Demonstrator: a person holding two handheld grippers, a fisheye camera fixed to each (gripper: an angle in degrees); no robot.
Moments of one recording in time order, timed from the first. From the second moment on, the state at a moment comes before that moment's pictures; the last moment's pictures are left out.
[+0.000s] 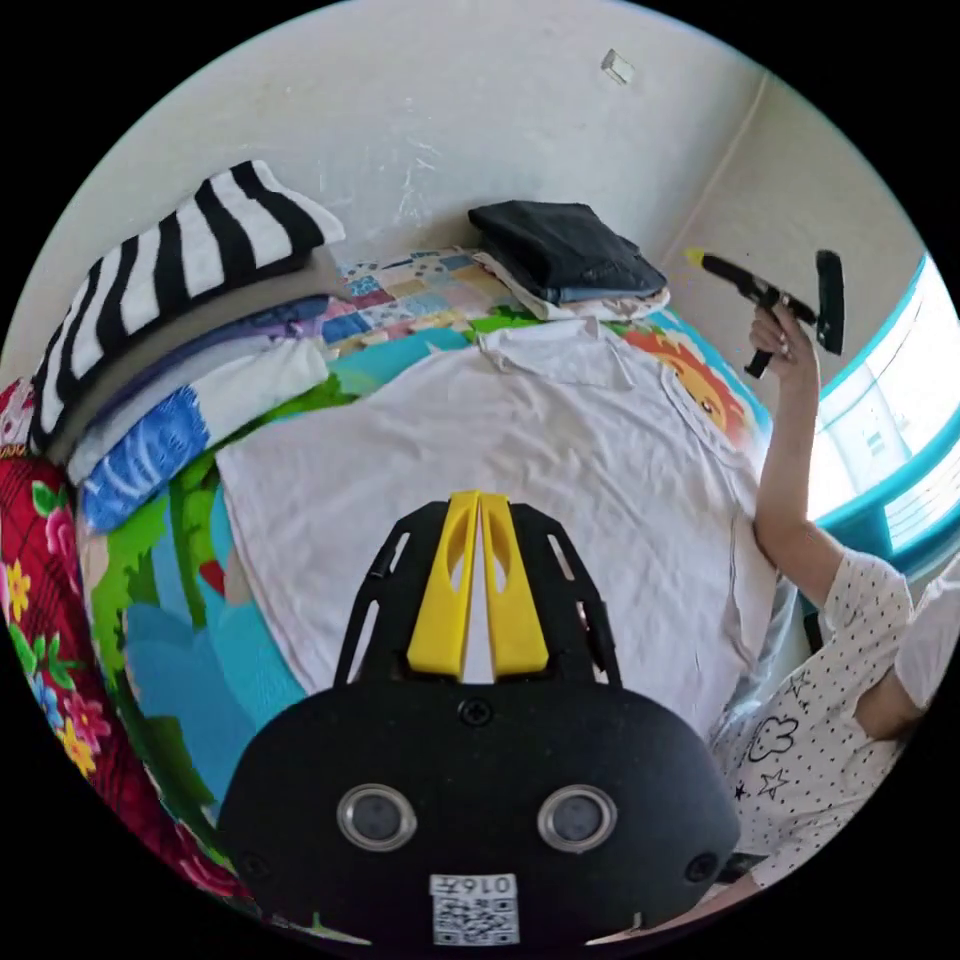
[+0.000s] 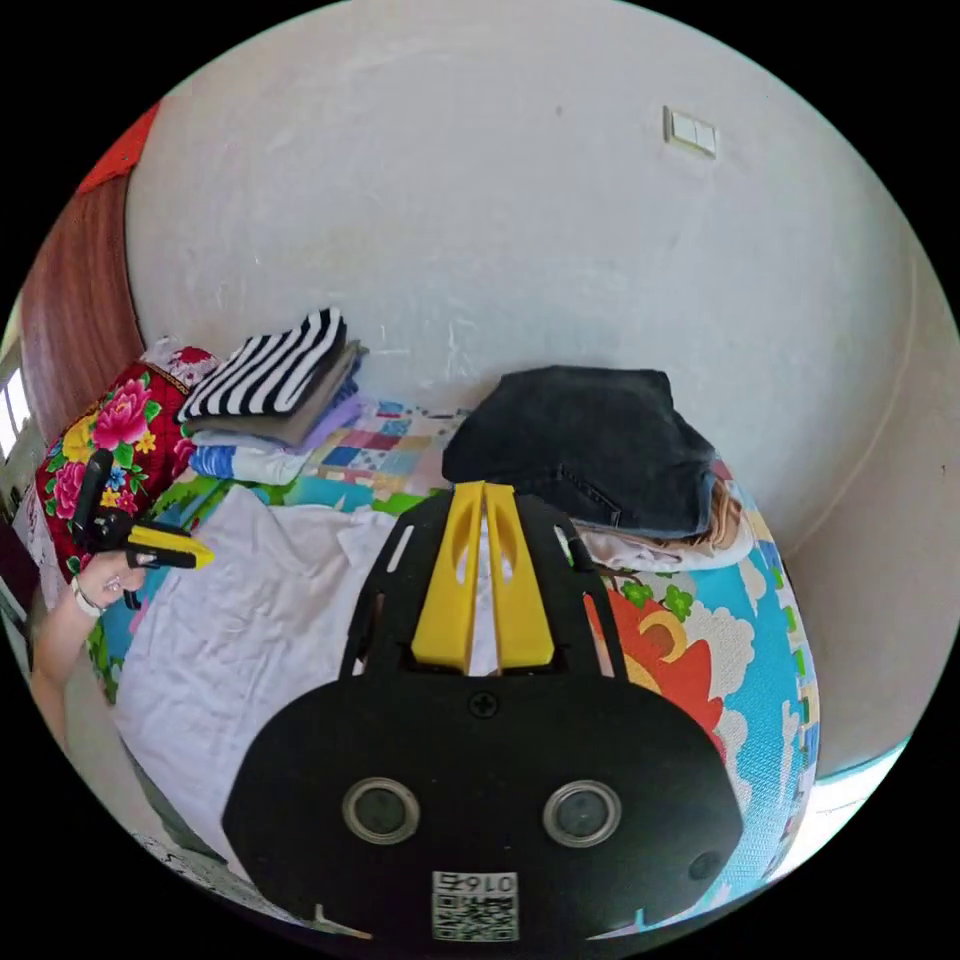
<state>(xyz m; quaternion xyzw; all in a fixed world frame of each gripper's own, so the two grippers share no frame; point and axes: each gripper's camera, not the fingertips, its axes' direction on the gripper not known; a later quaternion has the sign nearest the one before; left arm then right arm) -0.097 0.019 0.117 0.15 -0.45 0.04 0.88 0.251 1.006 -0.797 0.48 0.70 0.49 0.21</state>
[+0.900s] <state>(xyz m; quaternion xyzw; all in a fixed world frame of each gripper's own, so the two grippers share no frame) 0.144 0.436 0.107 0.34 -0.41 -0.06 0.84 0.277 0.383 -0.774 0.34 0.84 0.24 0.34</state>
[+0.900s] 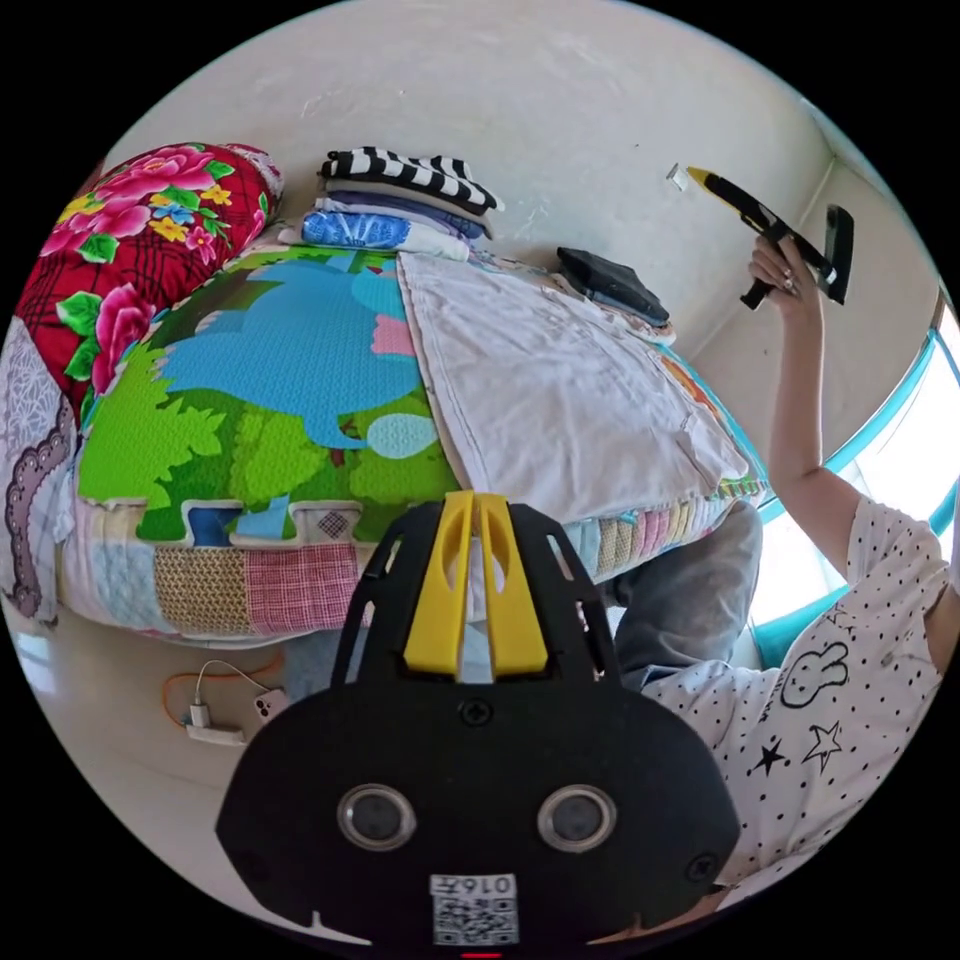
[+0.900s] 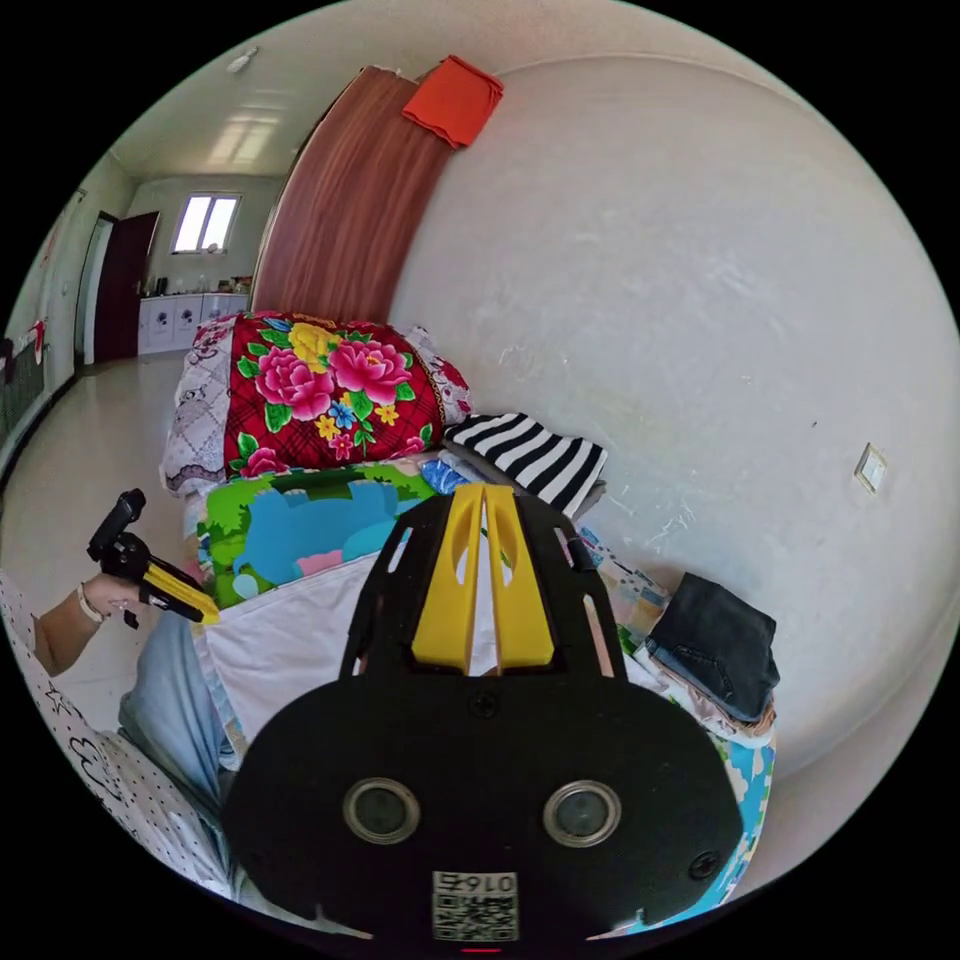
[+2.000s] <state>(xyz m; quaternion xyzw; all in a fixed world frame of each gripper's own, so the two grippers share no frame) 0.334 0.538 0.054 0.44 -0.34 0.10 0.82 0.896 0.359 -1.229 0.29 0.65 0.59 0.39</state>
